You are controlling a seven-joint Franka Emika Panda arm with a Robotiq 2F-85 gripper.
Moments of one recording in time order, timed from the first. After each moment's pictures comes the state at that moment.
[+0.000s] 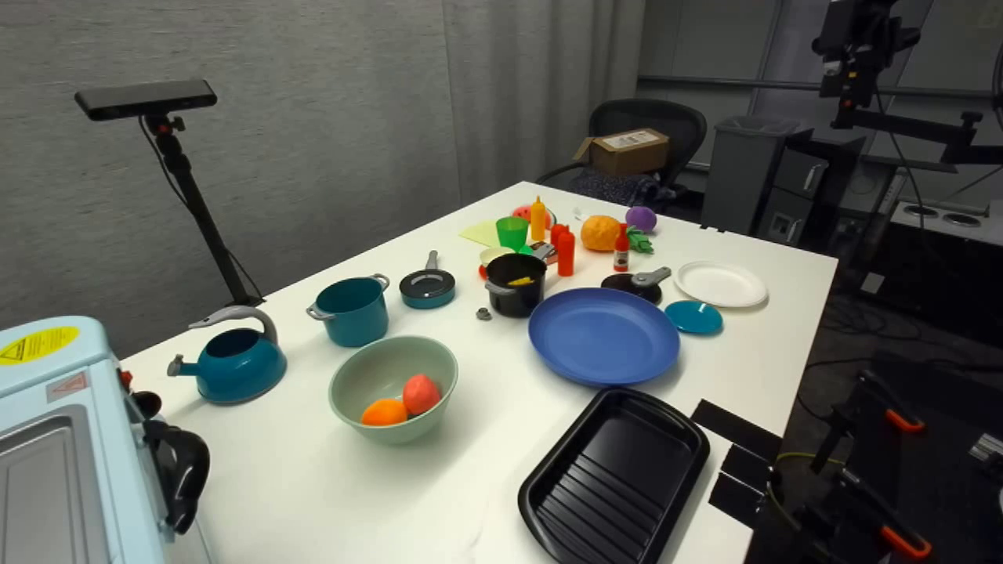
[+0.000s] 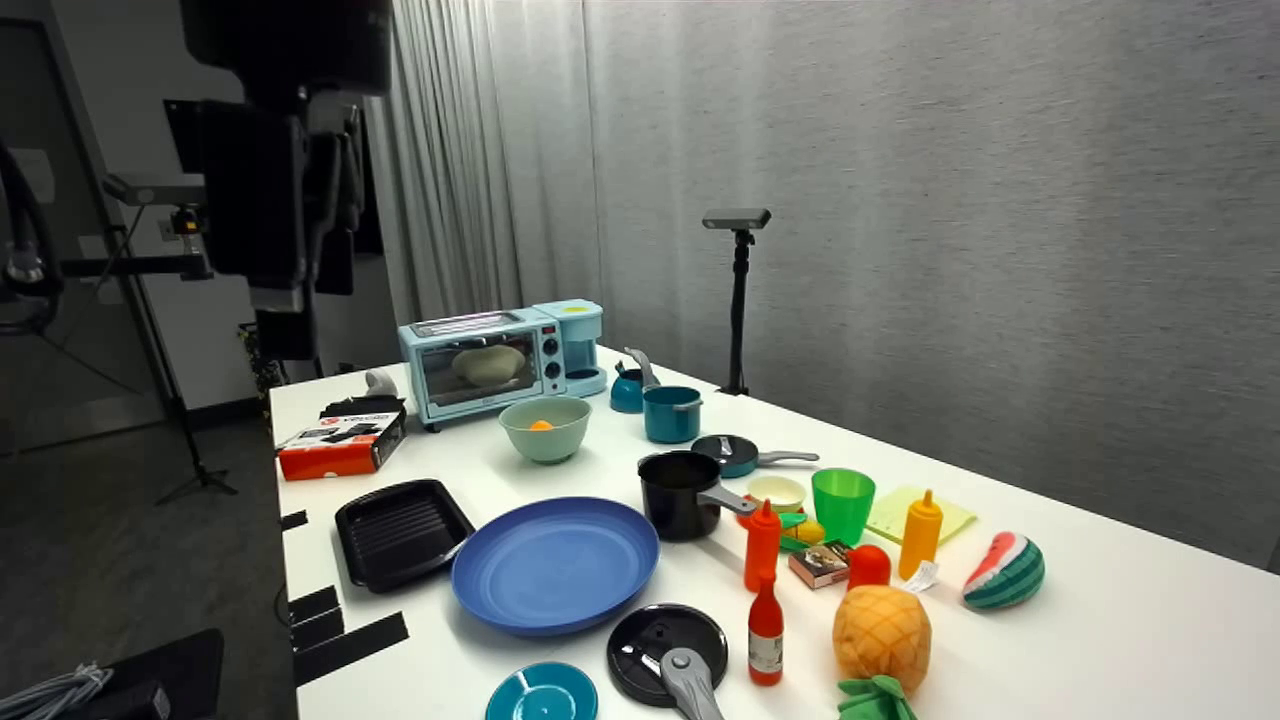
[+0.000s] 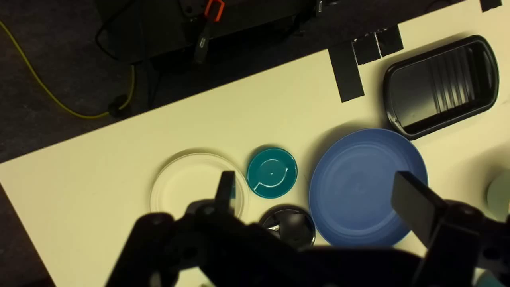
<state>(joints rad) -0.13 -0.37 -0.30 -2.10 0.04 1.54 -0.10</state>
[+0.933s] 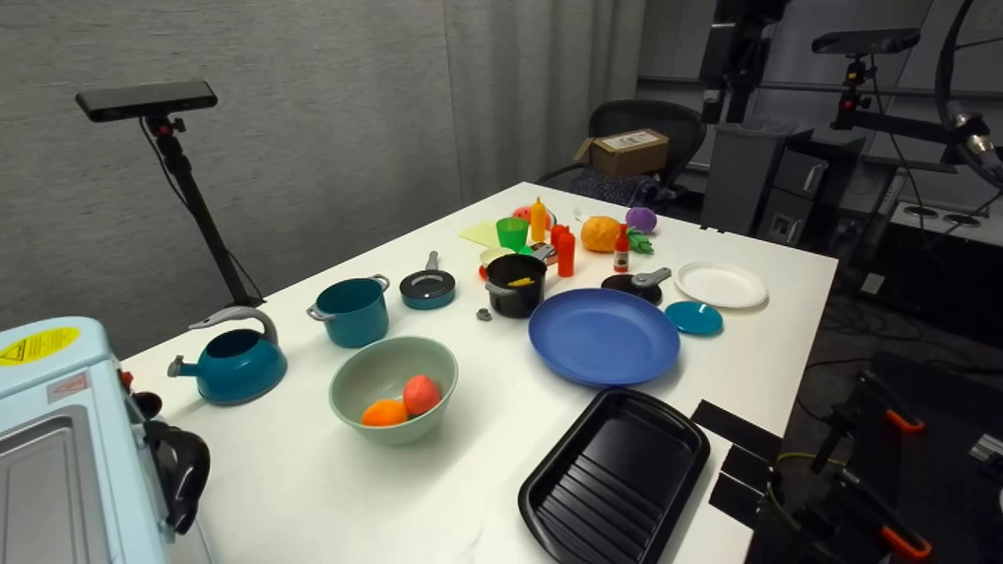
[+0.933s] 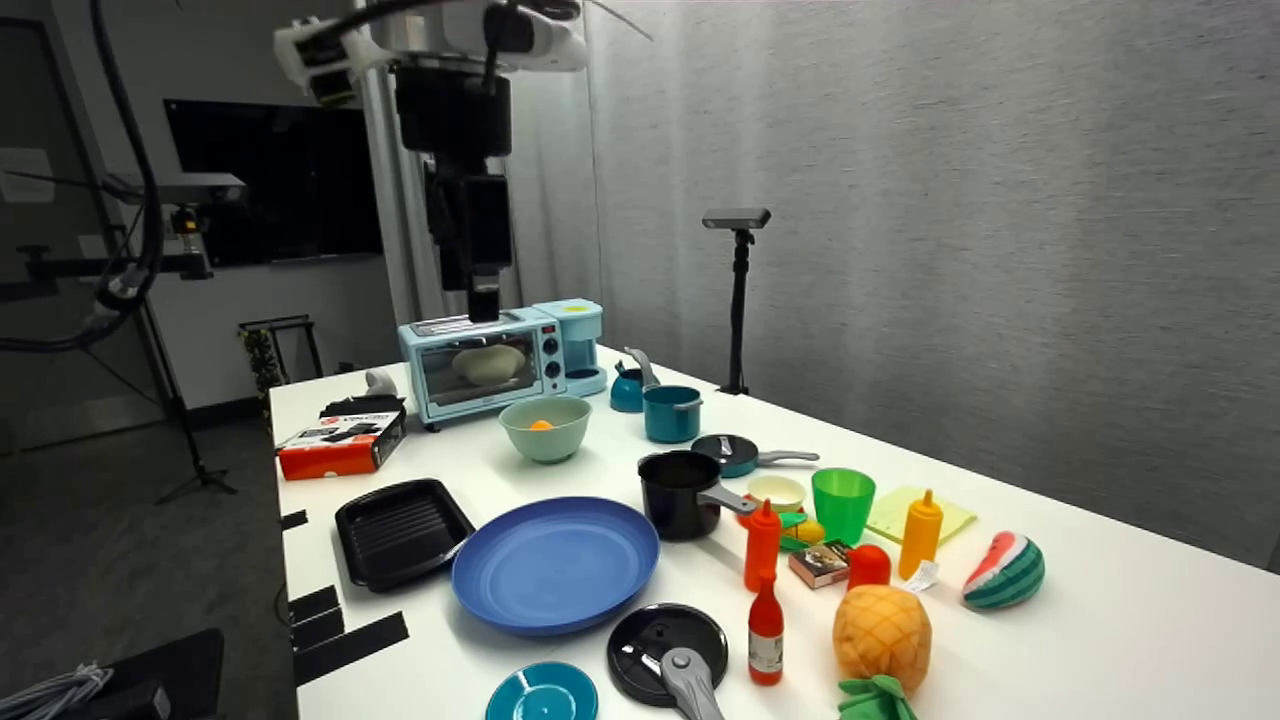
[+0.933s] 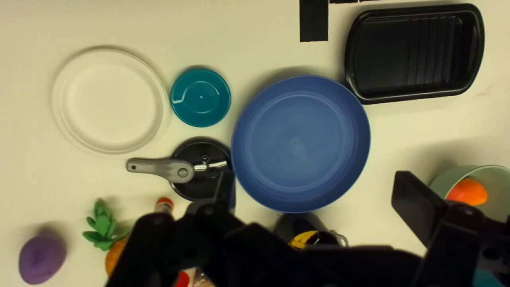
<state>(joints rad) -0.03 -0.22 -0.10 -2.04 0.11 1.77 -0.10</state>
